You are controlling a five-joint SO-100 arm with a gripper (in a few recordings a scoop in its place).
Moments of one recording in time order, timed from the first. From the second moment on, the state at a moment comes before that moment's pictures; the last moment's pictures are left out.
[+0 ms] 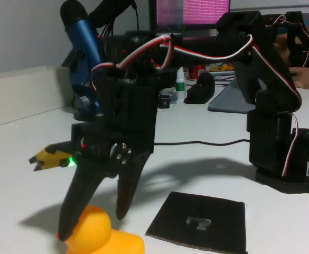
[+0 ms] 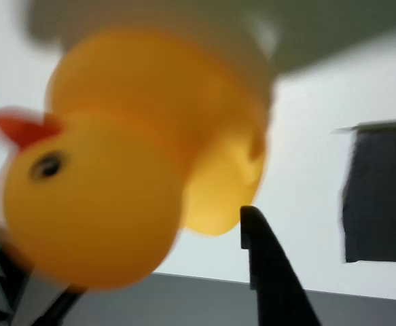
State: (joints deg) arm -62.8 54.0 49.4 77.9 -28.2
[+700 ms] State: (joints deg) arm -62.6 53.6 49.0 77.9 -28.2
